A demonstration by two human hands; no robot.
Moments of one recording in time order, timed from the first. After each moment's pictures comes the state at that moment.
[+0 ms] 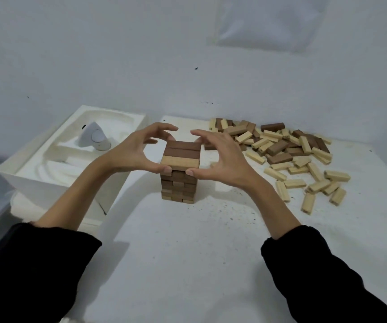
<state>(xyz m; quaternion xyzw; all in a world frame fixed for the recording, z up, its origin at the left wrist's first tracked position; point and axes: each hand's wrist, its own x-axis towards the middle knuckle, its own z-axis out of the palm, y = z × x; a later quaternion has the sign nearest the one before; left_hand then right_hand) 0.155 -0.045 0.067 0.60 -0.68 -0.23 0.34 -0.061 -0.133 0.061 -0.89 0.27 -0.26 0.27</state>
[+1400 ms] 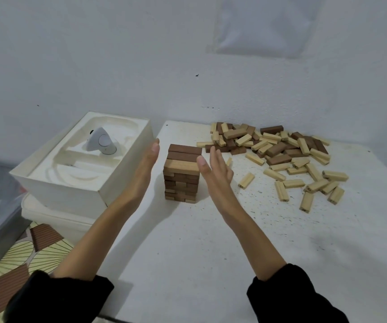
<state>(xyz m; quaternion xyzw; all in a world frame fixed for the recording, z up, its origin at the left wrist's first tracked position) 0.098 -0.013 0.038 0.63 -0.41 -0.34 0.56 -0.060 -0.065 0.055 -0.69 0.40 -0.25 0.54</state>
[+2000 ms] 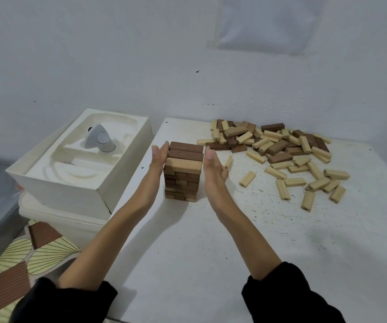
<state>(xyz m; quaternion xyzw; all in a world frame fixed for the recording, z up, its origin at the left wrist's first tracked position) 0.084 -0.015 0.030 0.62 -0.42 -0.39 0.54 -0.048 -0.061 0.057 -0.66 0.42 -0.26 0.57</state>
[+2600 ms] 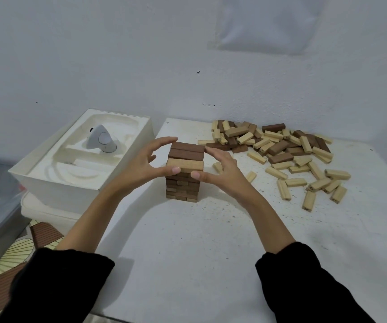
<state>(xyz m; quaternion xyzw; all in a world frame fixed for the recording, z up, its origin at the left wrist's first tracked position) 0.127 -0.023 0.045 0.63 -0.57 -0.28 0.44 -0.070 -0.105 0.046 -0.75 0.34 -0.24 0.51</state>
